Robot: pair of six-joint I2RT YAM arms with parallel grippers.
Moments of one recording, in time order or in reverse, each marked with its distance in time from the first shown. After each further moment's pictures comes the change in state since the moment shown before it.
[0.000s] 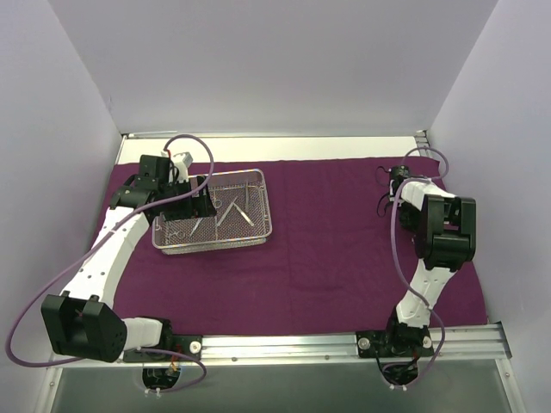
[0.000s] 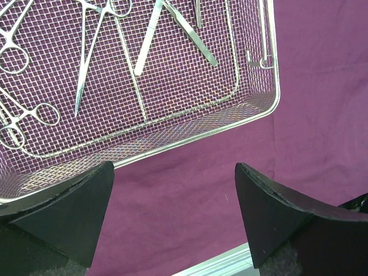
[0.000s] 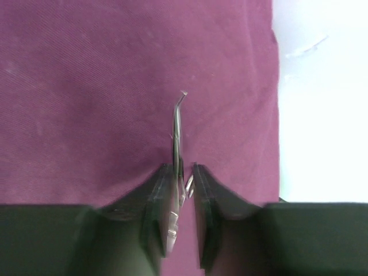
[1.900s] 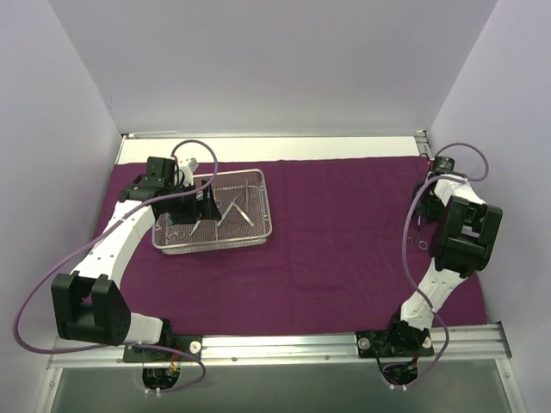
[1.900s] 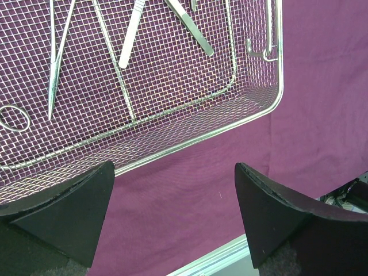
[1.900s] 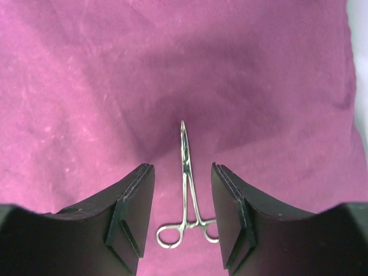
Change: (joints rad) left arm 0.021 0.091 -0.044 0.051 0.095 -0.007; right arm -0.227 -0.022 0.106 0.051 -0.564 -0.023
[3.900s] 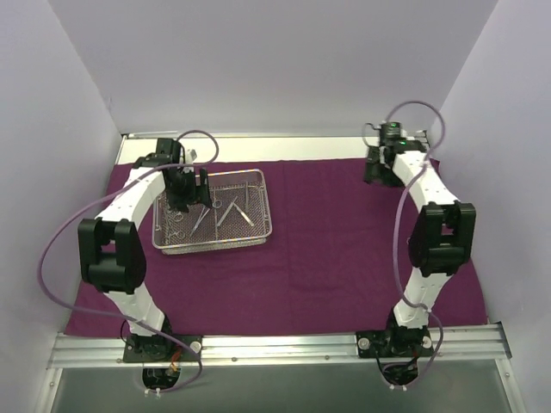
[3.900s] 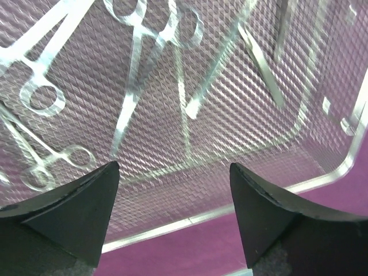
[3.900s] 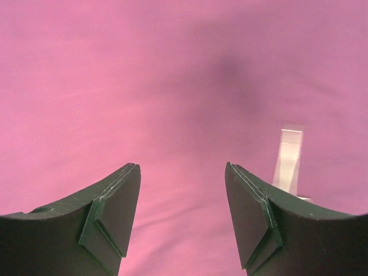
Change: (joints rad) left arm 0.052 0.334 0.229 -0.068 -0.120 0.045; right arm 0.305 -0.024 0.248 -0.151 0.123 0.172
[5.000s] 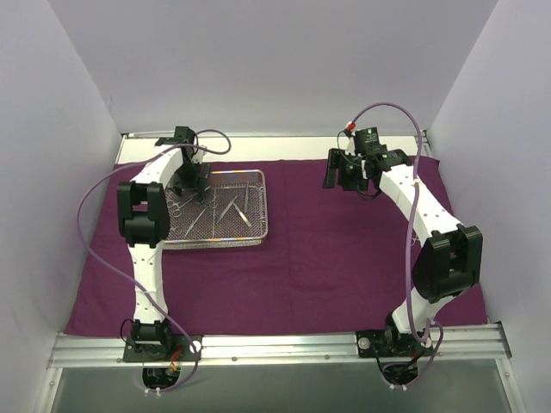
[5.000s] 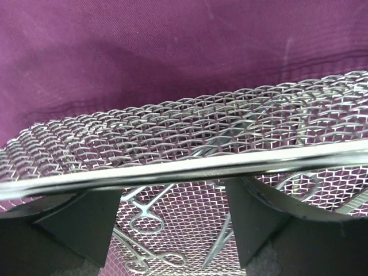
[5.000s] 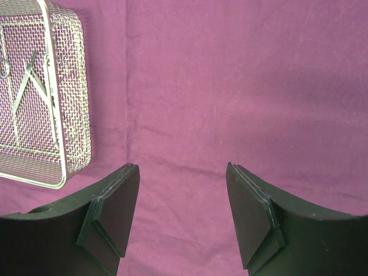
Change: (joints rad) left arm 0.015 0.609 0.593 -0.137 -0.278 0.309; right arm 0.281 -0.223 -0.101 0.050 -0.379 0.095
